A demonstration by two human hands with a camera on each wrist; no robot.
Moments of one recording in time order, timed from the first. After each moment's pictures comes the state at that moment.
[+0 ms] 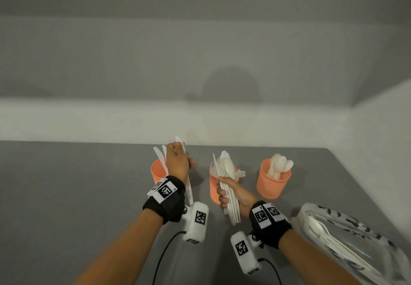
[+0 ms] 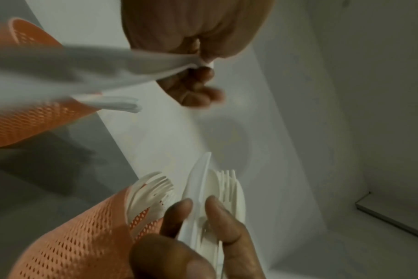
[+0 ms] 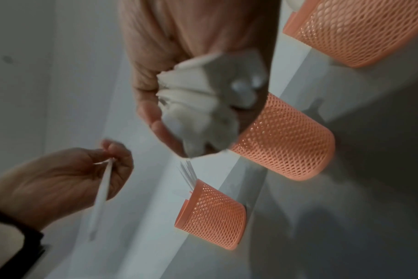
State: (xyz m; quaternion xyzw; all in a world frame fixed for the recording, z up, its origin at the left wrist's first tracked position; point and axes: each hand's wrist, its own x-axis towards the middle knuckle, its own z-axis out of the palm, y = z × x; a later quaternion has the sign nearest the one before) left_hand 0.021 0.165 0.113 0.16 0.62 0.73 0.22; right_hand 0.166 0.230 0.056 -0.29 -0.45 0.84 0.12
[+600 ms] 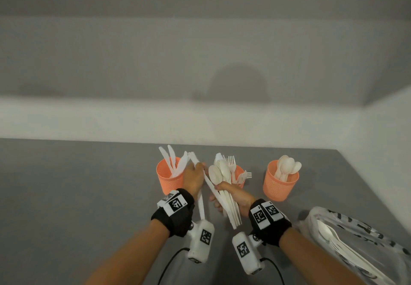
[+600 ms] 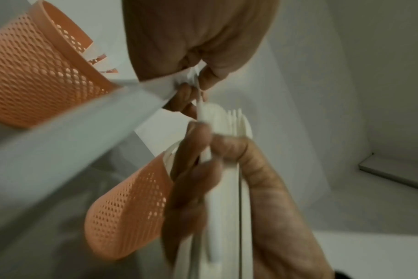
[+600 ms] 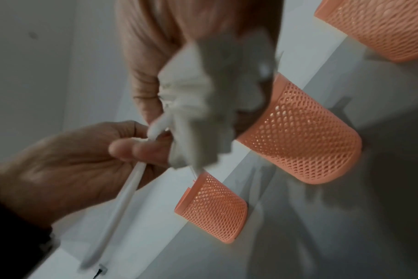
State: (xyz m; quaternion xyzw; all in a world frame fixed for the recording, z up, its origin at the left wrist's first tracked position) left_hand 0.033 0.162 0.077 0.23 0.68 0.62 0.32; right_hand 0.156 0.225 0.060 -0.32 -0.54 0.78 0.04
